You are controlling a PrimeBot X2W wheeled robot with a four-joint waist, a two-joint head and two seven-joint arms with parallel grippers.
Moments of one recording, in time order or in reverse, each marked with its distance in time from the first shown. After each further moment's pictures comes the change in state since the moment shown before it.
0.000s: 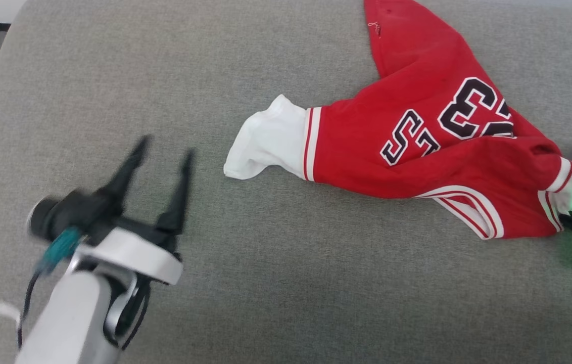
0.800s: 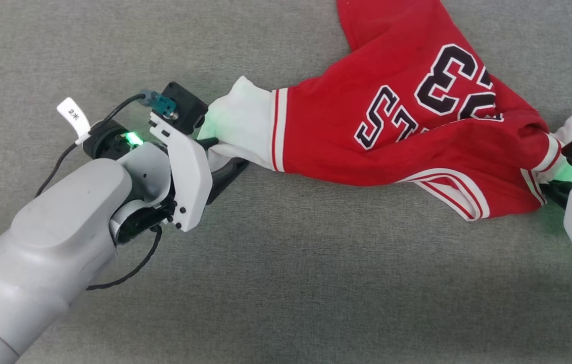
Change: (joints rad) left arm -0.698 0.281 -0.880 0.315 -0.675 -0.003 0.566; right arm -0.087 0.031 0.005 -0.090 -0.038 0.002 0.048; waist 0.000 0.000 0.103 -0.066
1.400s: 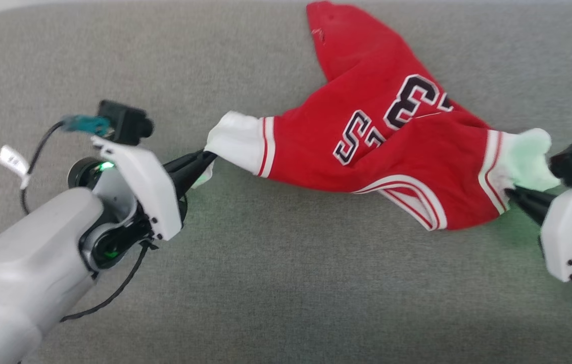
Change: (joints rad) left arm 0.054 0.073 -0.065 -0.013 -0.339 0.000 -0.301; right arm 0.081 0.104 -0.077 0.017 0.055 -0.004 -0.147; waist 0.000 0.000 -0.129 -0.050
